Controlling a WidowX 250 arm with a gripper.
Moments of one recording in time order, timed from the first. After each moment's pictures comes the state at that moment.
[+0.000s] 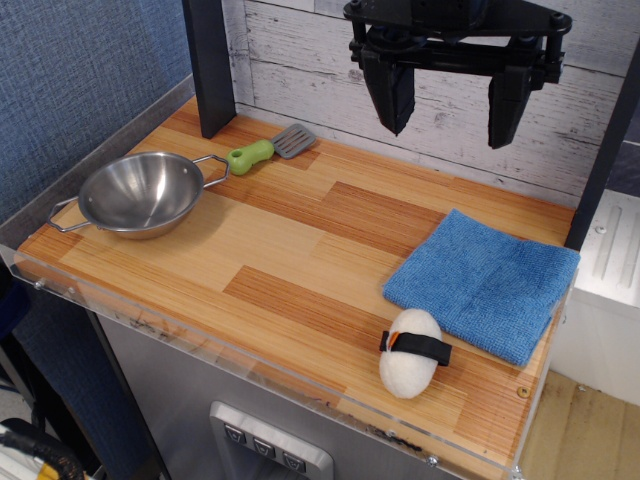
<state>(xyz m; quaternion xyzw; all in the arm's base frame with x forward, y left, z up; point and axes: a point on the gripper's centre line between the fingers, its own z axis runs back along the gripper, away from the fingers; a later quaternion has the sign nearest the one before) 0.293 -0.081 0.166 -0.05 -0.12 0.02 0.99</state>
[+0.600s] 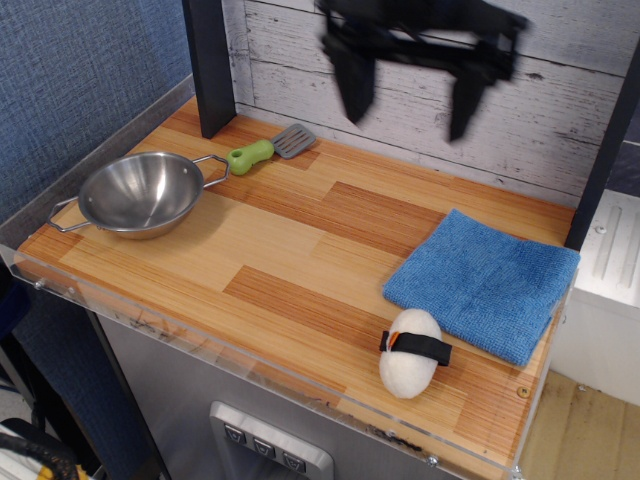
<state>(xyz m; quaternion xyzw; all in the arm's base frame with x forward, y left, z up) 0.294 -0.045 0.169 0.00 -0.09 0.02 1.00</state>
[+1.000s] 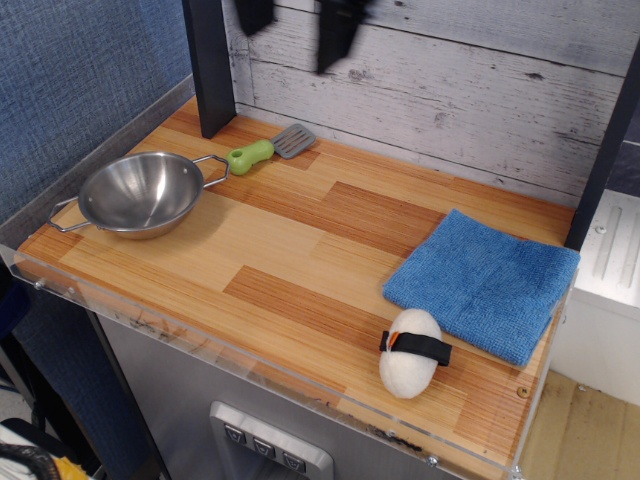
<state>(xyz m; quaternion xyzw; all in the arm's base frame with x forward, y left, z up) 0.299 0.032 0.188 0.08 -0.08 -0.10 0.99</state>
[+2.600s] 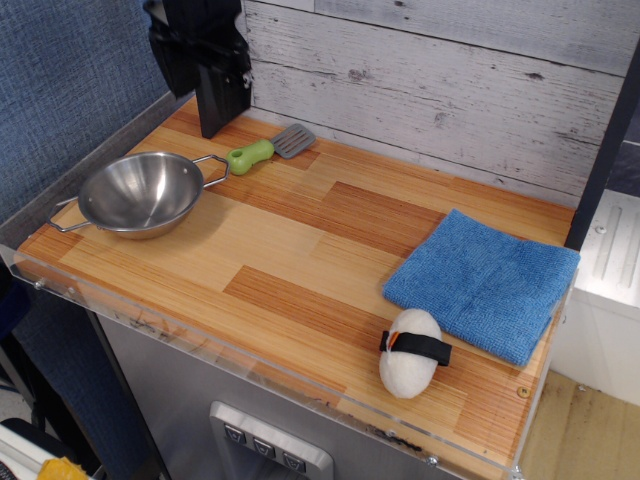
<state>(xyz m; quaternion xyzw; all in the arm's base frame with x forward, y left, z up) 0.347 0.124 0.090 0.02 -0.08 -0.10 0.99</state>
